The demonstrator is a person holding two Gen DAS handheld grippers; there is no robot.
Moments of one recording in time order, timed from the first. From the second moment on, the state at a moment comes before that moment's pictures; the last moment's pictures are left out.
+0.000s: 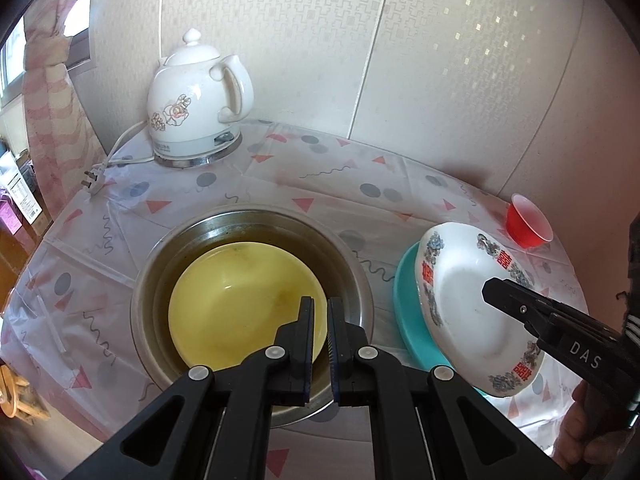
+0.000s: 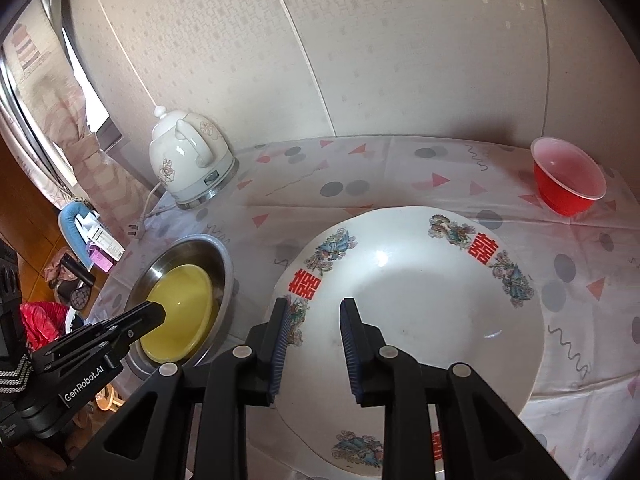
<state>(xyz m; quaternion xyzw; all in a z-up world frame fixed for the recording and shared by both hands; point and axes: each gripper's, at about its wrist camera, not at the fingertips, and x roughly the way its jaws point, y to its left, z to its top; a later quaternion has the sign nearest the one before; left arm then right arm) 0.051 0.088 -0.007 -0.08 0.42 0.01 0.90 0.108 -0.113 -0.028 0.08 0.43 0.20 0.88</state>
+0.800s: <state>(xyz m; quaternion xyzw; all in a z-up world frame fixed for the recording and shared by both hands) 0.064 0.032 0.010 -0.03 0.42 -0.04 0.91 0.111 -0.196 -0.025 0.13 0.42 0.11 0.89</state>
